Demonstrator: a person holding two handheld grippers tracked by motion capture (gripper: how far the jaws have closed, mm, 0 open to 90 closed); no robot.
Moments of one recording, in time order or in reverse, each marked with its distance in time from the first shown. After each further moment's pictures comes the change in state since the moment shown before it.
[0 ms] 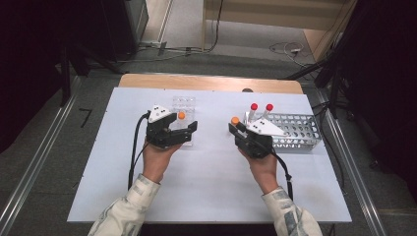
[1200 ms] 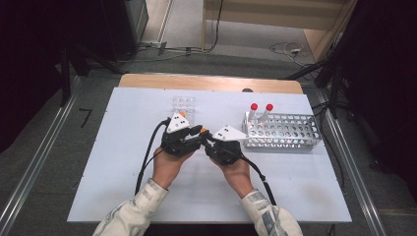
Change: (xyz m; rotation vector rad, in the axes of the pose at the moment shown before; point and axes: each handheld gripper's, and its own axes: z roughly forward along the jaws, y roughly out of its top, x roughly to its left) left arm -0.029 -0.013 0.013 0.066 -0.133 0.138; right arm 0.056 -0.010 0.042 0.086 0.134 -0.044
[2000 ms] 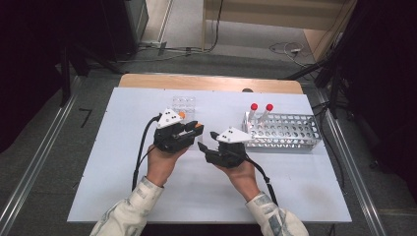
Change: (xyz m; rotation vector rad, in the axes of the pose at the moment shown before) left arm 0.012 0.012 -0.021 -0.047 -0.001 -0.041; right arm -0.003 0.000 -0.016 0.012 0.043 -0.017
